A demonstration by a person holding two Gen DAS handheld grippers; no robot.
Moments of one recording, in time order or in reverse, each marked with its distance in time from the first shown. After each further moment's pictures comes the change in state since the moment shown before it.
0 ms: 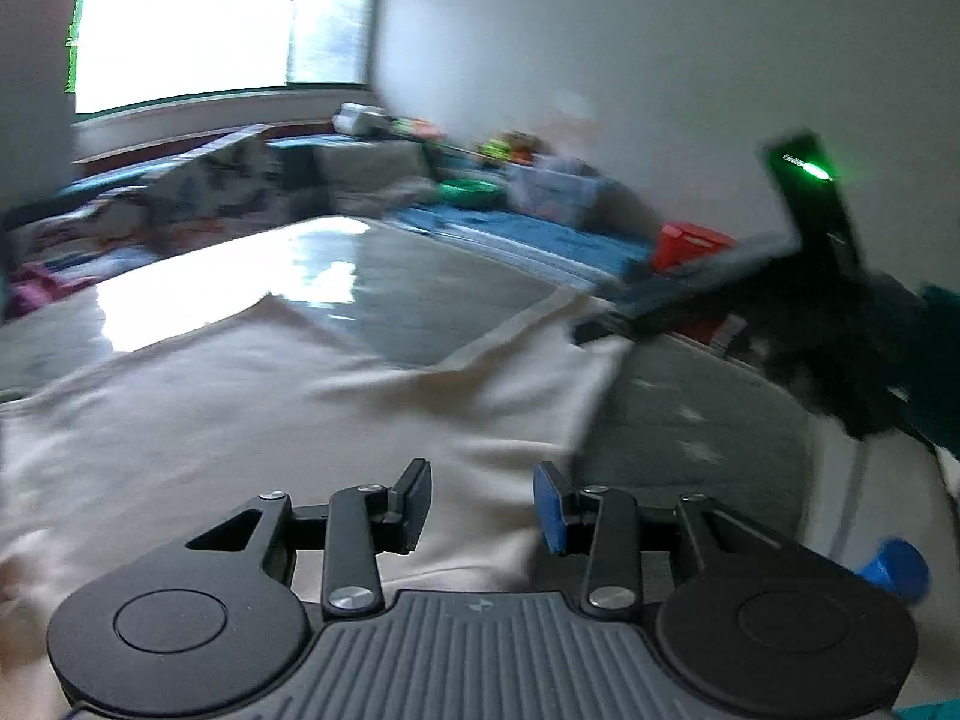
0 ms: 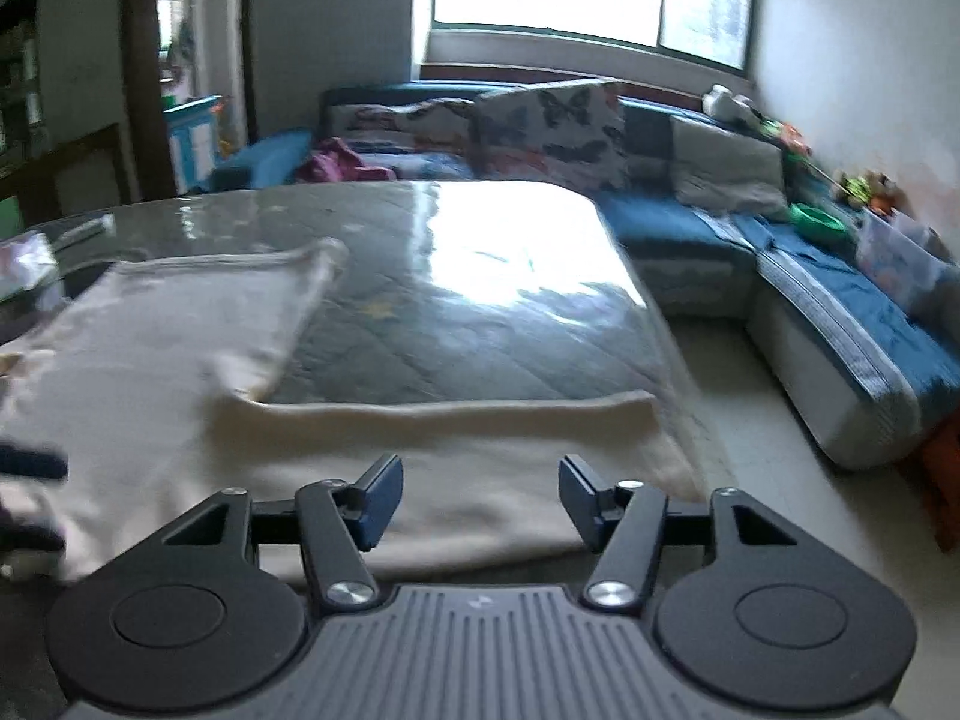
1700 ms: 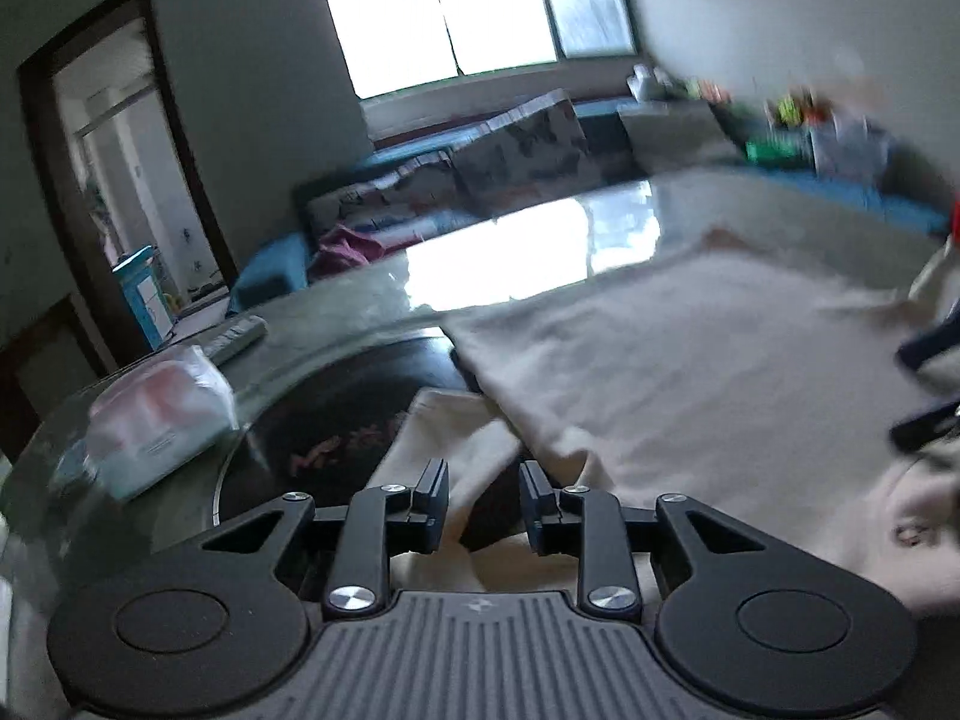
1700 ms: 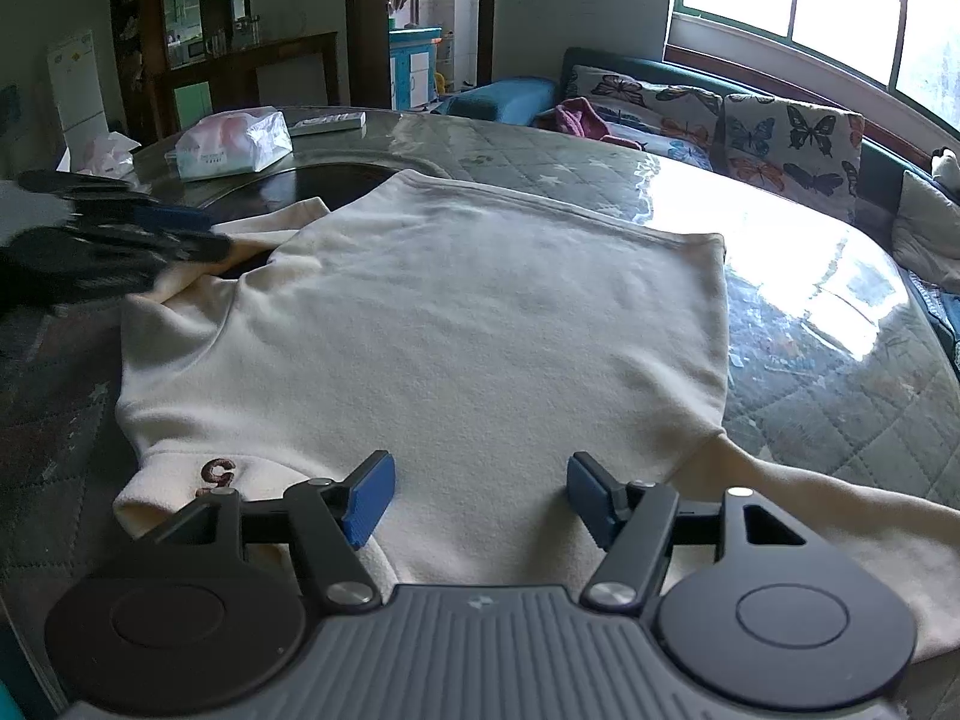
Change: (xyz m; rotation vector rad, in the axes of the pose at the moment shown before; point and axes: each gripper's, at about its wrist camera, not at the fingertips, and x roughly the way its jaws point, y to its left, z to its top) left arm -0.028 0.130 -0.033 0.013 0.117 0.595; right arm 0.034 0.159 0.005 -0.269 0.091 0.306
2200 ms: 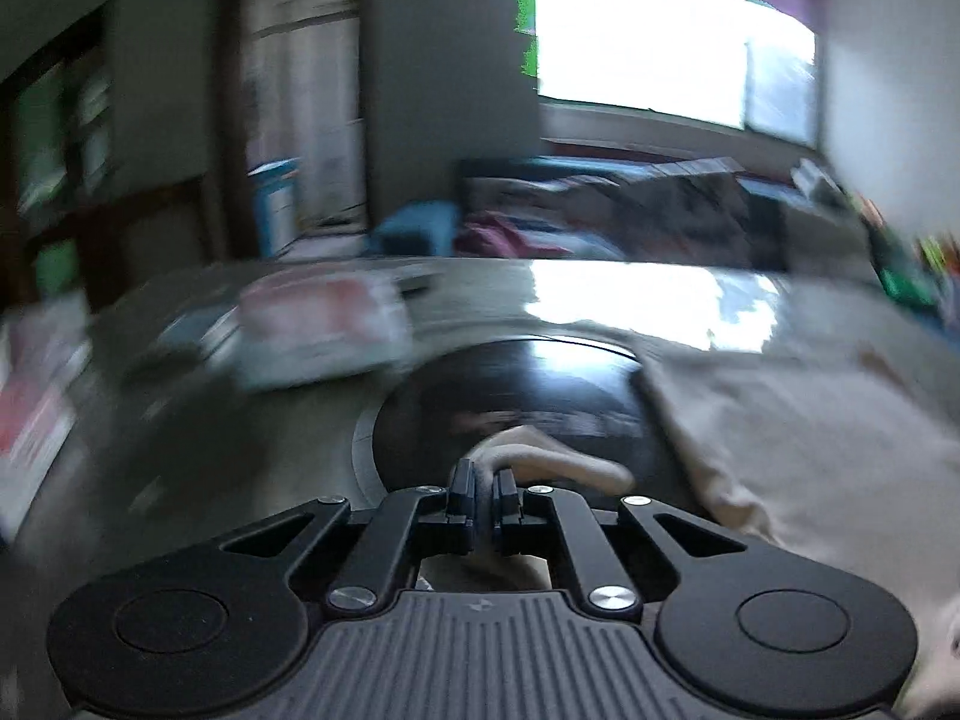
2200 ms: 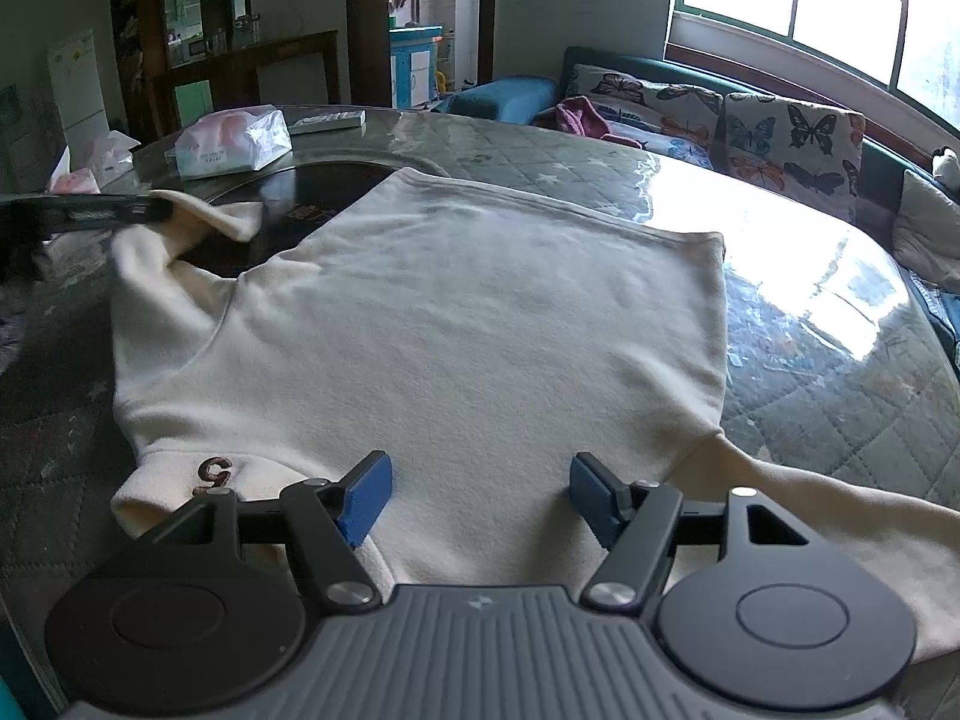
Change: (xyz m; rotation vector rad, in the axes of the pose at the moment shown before) left arm -0.042 0.082 -0.043 -0.495 -0.050 0.184; right arm 0.001 -0.001 0.000 -0.001 0.002 0.000
